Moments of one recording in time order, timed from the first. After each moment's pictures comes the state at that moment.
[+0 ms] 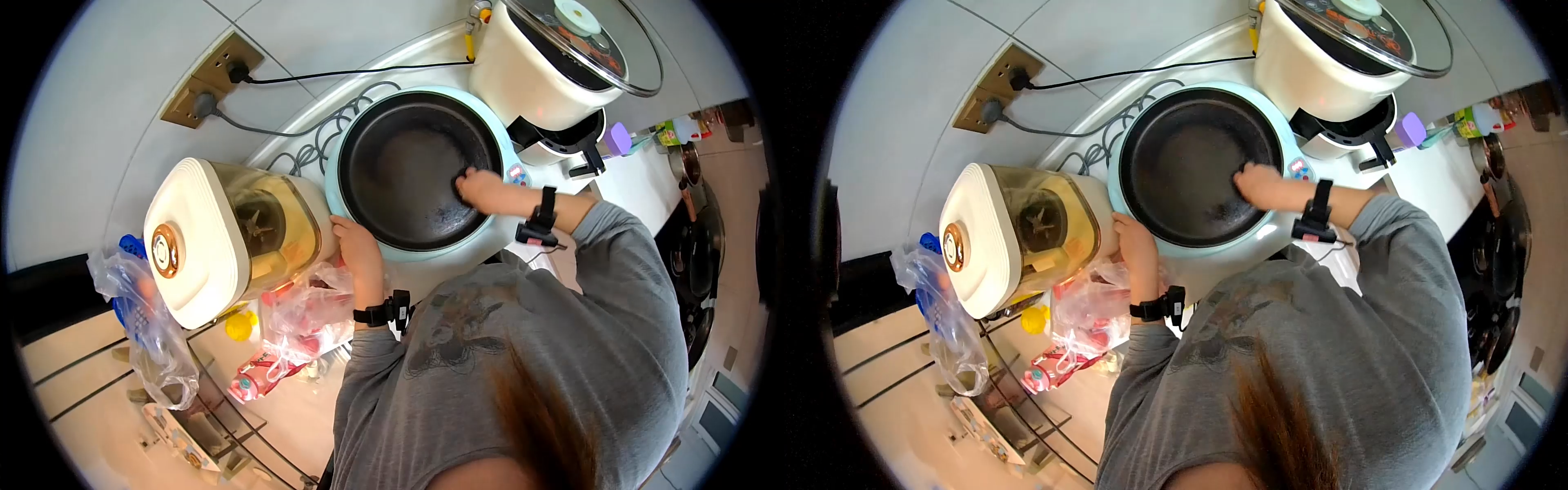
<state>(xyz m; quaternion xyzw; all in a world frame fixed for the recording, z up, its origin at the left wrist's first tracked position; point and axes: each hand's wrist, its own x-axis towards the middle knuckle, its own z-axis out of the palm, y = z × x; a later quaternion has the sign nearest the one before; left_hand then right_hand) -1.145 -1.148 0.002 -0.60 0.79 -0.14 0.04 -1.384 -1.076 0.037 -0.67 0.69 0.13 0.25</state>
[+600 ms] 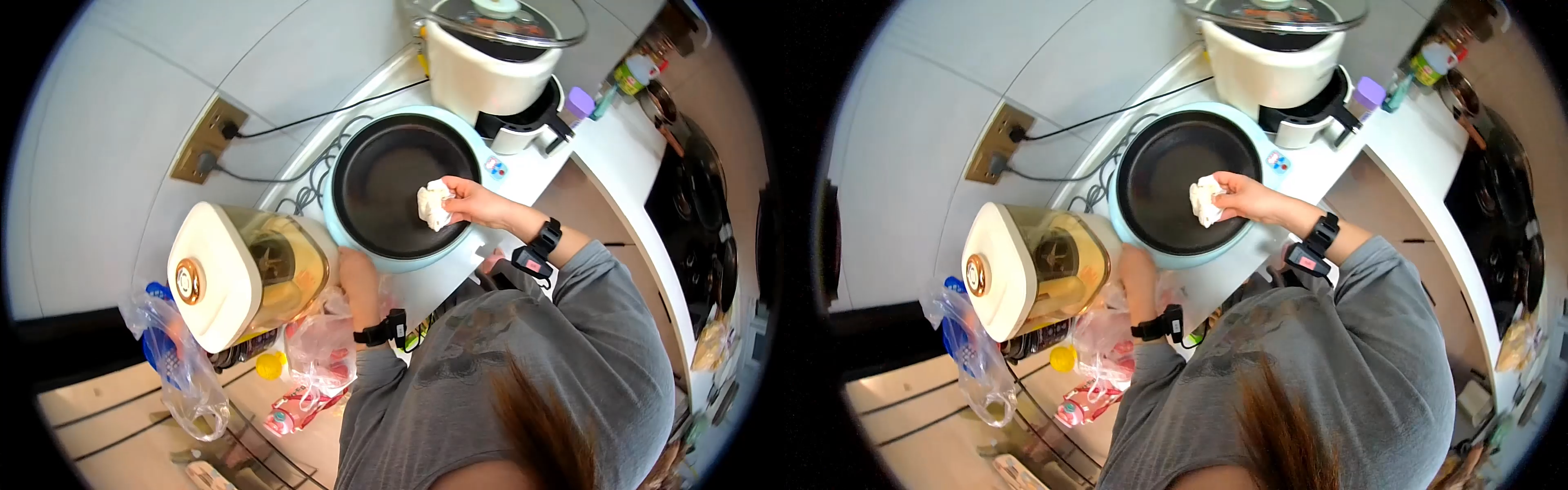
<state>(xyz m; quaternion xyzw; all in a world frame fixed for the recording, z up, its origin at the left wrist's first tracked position) -1.120 -1.162 0.017 -0.54 0.83 0.09 -0.03 -1.350 -1.034 0.083 -0.23 0.42 -0.58 0.65</state>
